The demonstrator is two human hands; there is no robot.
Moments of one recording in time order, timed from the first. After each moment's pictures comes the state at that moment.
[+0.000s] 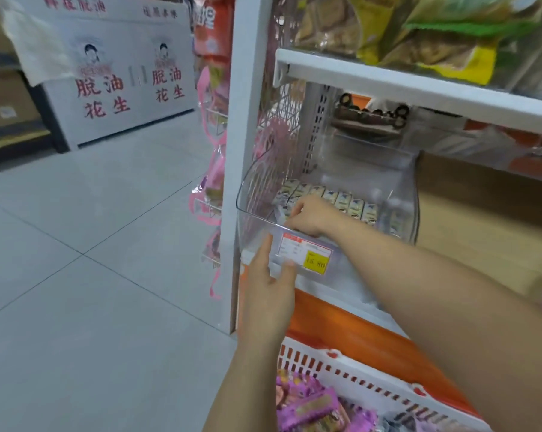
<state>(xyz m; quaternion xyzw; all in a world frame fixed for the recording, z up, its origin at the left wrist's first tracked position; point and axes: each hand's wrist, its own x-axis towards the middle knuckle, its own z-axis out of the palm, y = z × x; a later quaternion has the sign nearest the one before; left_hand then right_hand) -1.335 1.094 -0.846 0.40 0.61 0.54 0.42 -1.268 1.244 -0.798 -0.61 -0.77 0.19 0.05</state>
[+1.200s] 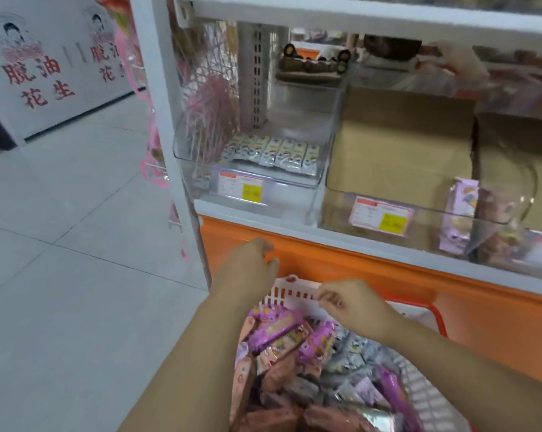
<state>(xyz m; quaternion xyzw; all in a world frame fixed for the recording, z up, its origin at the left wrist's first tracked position) -1.299 1.044 -0.856 0.65 0.67 0.17 0.31 -1.093 1.035 -0.923 -0.55 -0.79 0.26 0.10</state>
